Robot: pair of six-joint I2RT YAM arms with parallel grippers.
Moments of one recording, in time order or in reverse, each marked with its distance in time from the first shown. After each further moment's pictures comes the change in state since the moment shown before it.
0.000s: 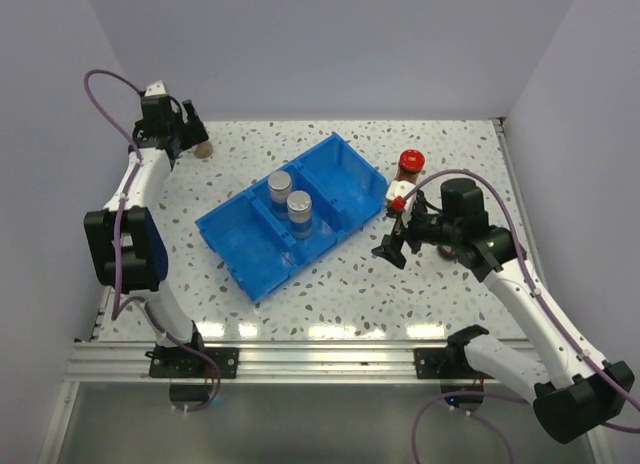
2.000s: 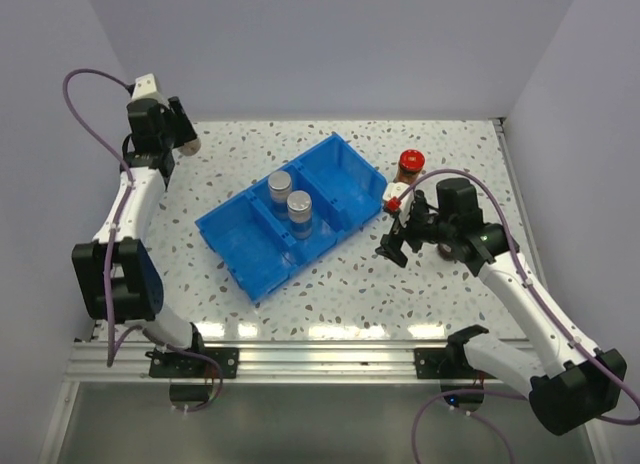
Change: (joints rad) left arm 0.001 -0.139 -0.122 0.203 0.016 0.079; right arm -0.026 0.045 -0.025 0.000 0.042 -0.066
